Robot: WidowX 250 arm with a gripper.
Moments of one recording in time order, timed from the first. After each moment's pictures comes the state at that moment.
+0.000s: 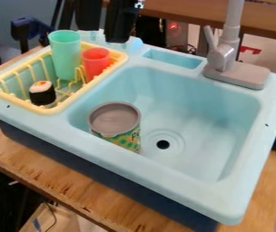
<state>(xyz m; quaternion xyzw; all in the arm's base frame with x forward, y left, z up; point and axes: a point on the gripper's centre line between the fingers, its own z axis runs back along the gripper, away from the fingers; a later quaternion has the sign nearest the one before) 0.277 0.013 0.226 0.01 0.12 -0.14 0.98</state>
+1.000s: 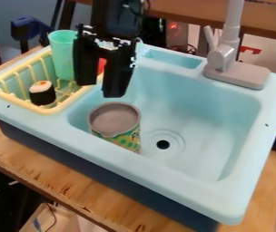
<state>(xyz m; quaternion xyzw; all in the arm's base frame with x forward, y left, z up) 0.260 0.010 0.167 -0.04 0.16 -0.13 0.98</state>
